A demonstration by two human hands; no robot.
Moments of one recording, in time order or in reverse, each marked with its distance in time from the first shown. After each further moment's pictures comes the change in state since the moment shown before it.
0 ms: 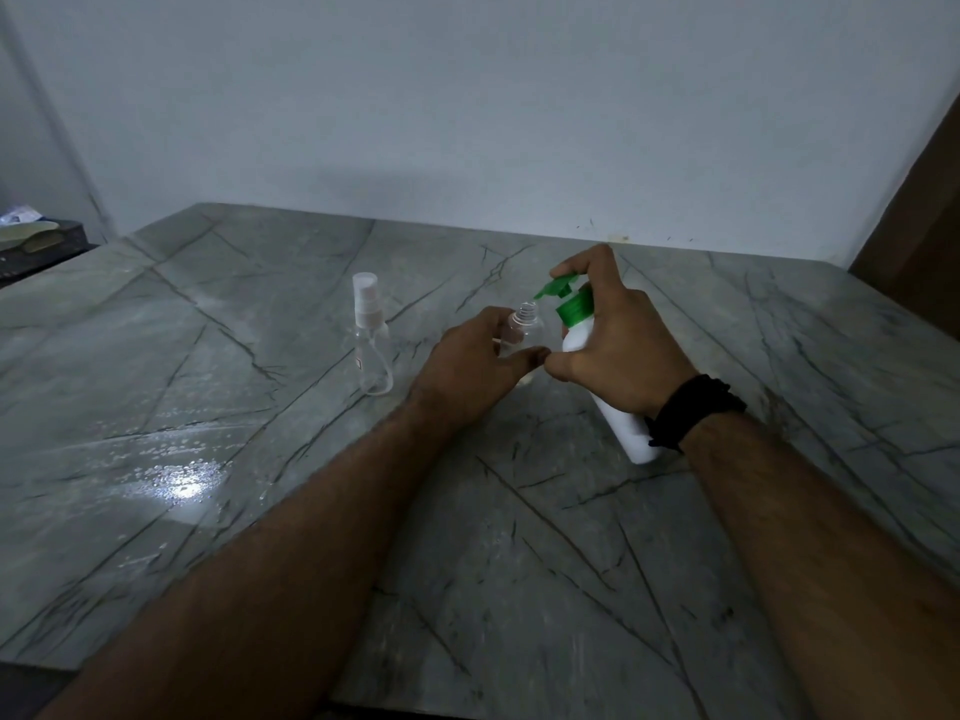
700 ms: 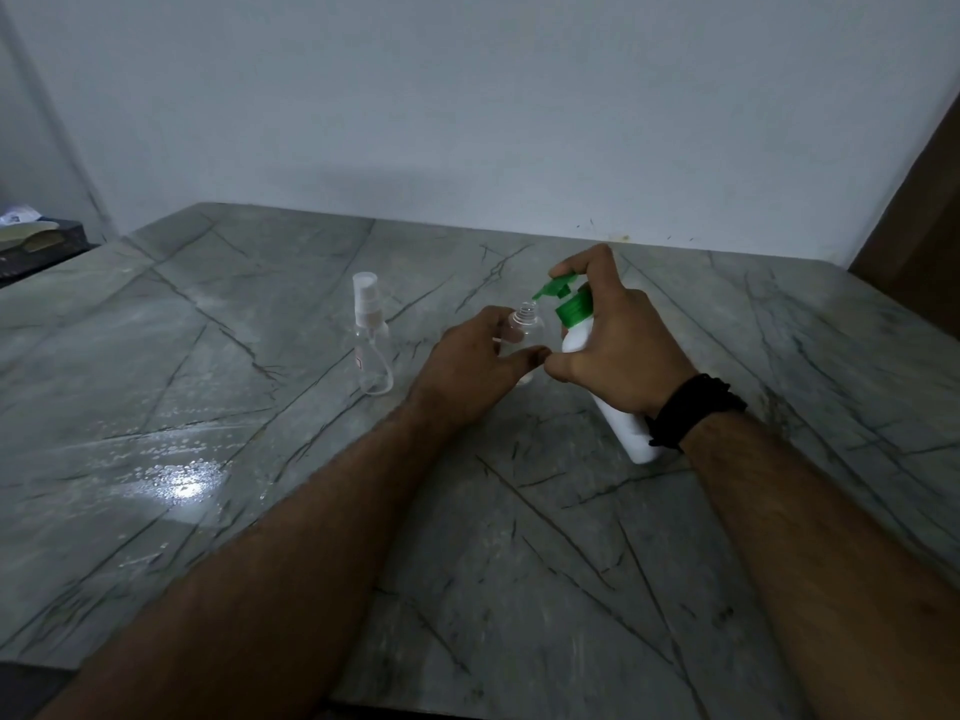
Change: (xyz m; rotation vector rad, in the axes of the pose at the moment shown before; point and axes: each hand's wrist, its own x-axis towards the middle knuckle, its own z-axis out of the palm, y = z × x) left_hand 0.001 -0.004 0.003 -0.001 0.019 0.009; right_hand 0.001 0.001 0.000 0.012 -0.003 -0.016
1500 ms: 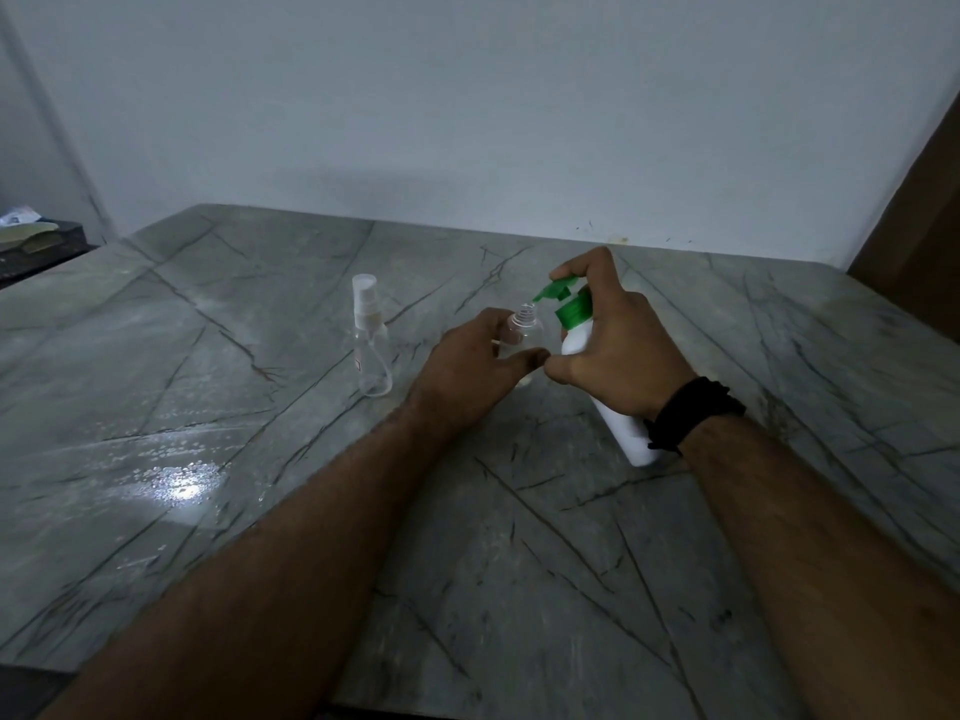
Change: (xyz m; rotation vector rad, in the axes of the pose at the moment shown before) left_hand 0.000 0.000 0.000 0.002 0.002 0.000; right_hand -0.001 0.000 0.000 -0.015 0.004 0.002
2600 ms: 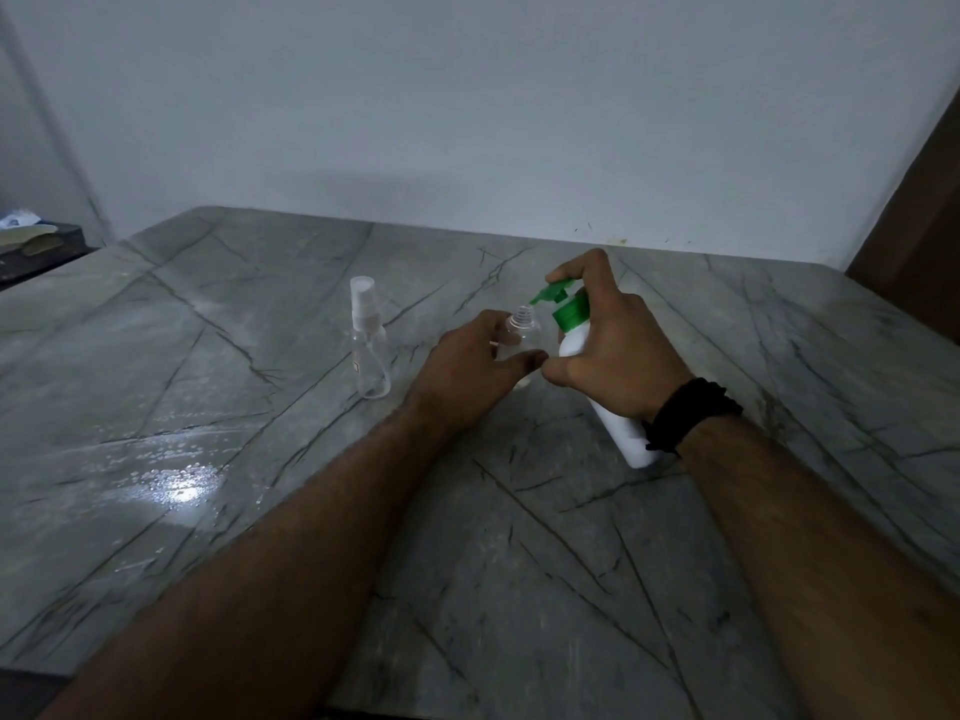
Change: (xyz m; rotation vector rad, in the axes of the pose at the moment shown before) left_hand -0.001 0.003 -0.001 -0.010 -0.012 -0.015; right_hand 0.002 0.003 0.001 0.016 -0.026 -0.004
